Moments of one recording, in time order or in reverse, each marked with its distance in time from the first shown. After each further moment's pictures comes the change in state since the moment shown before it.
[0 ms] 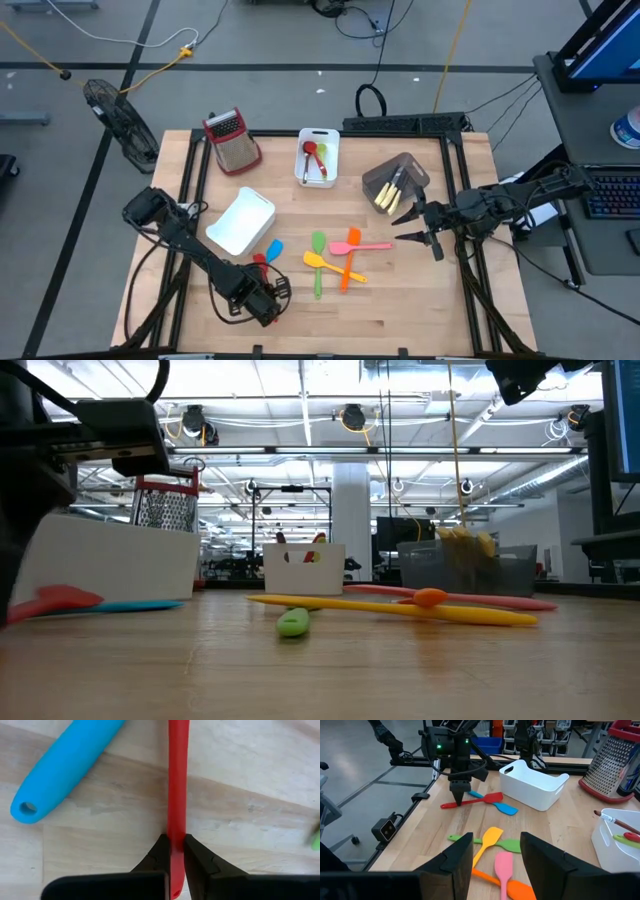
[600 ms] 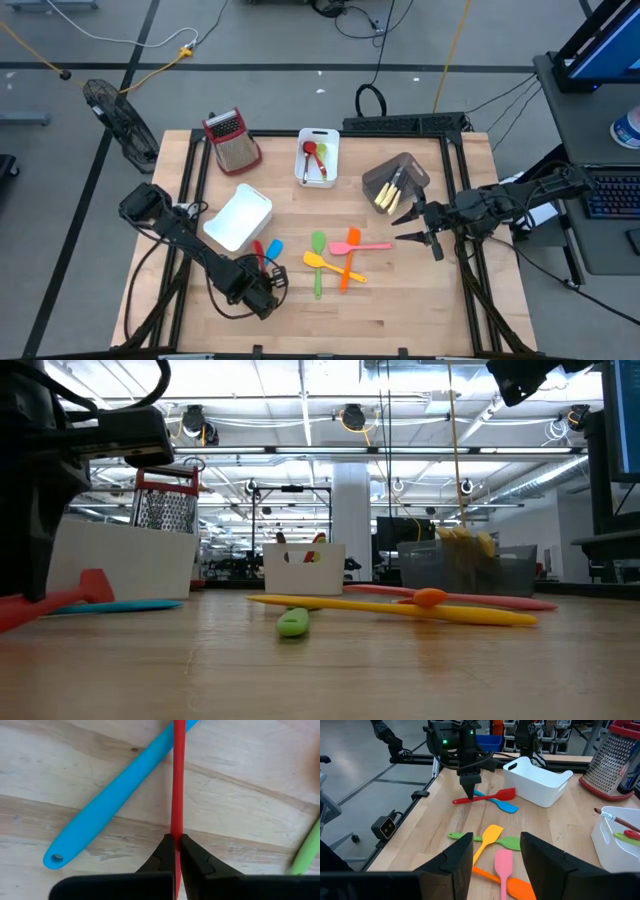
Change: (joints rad) left arm 0.004 -0.055 -0.001 -0.118 -0.075 0.007; right arm 0.000 0.000 0.000 -0.011 0.000 0.000
